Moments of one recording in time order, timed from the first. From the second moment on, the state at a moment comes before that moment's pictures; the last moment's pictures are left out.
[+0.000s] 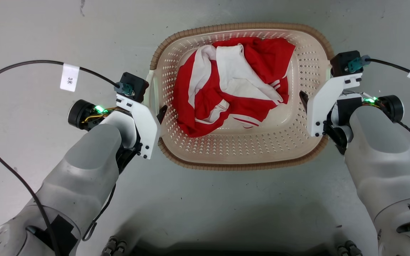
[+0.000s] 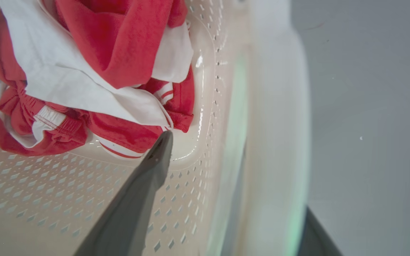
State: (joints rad) left arm -1.00 0.26 -0.97 1.07 -0.77 -0.13 0.02; right arm -1.00 -0.05 0.02 1.20 0.01 0.13 0.18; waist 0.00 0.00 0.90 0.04
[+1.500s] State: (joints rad) left arm -0.99 0.34 -1.28 0.95 -1.01 -0.13 0.12; right arm -0.97 -0.04 0.09 1.28 0.03 0.13 0.42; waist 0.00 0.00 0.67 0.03
